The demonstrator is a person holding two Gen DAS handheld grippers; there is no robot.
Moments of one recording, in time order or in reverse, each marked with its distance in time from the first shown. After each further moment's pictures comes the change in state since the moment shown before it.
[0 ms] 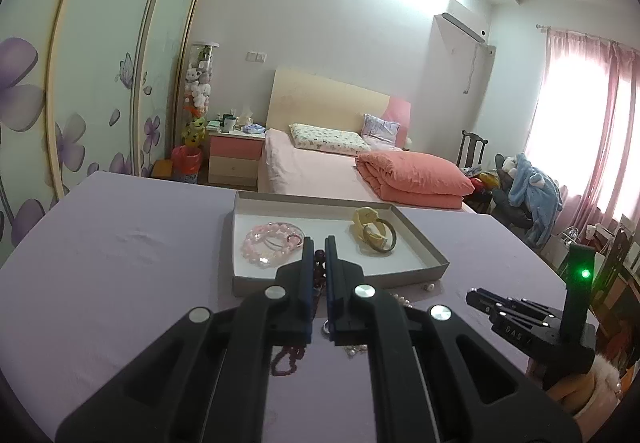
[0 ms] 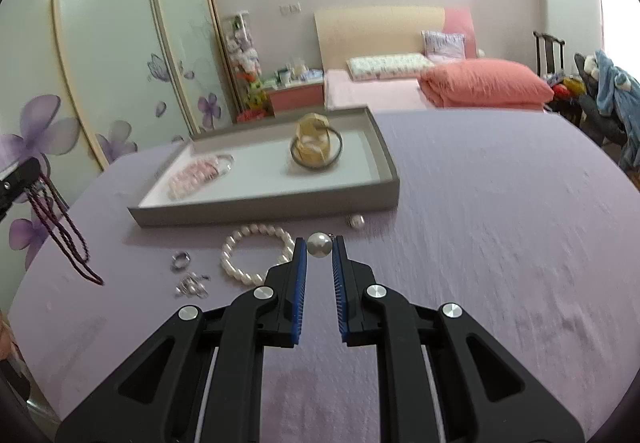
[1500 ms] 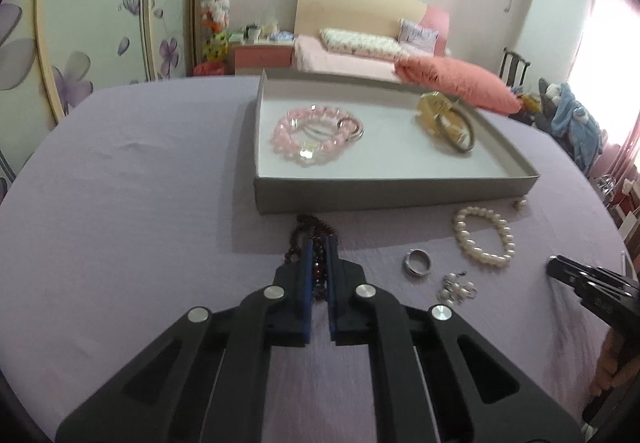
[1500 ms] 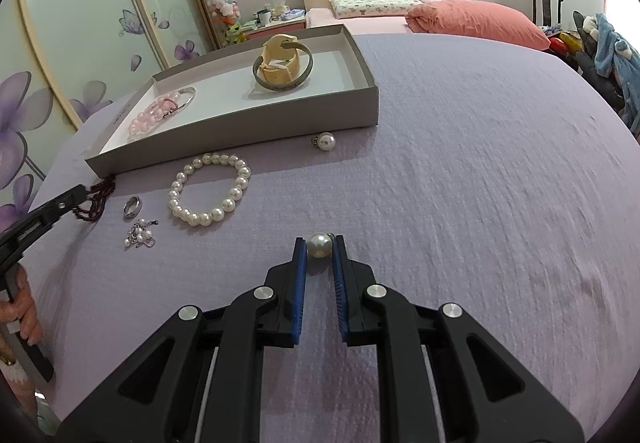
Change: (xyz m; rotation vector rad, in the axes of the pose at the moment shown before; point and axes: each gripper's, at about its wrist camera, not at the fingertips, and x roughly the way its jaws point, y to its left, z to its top) left arm 0.096 0.042 -0.057 0.013 0.340 0.121; right arm 0.039 -0.026 -0.028 0.043 0.267 -0.053
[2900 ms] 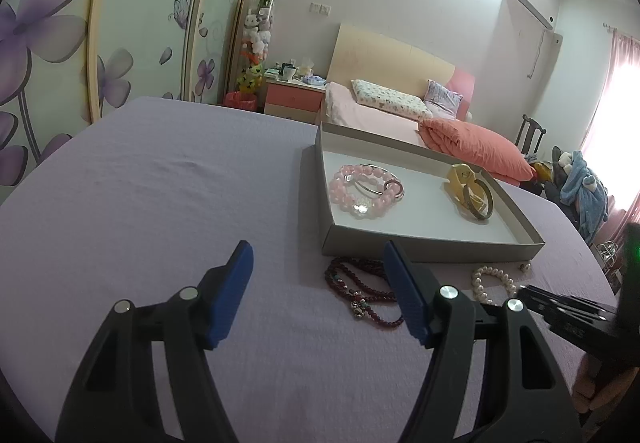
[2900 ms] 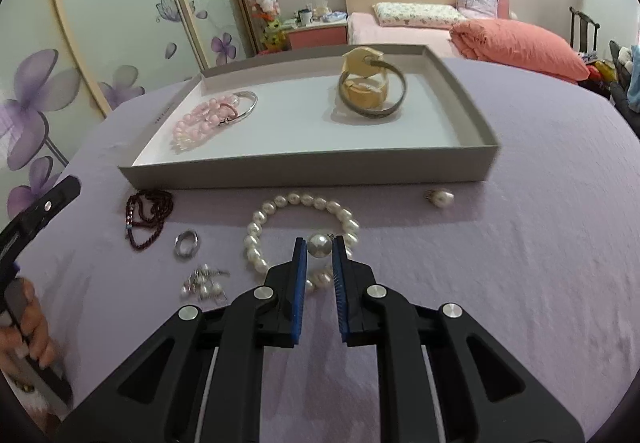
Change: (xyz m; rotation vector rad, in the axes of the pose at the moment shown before) left arm -0.024 0.044 0.005 -0.156 -0.169 0.040; right arm 0.014 0.057 0.022 -0.100 -0.022 0.070
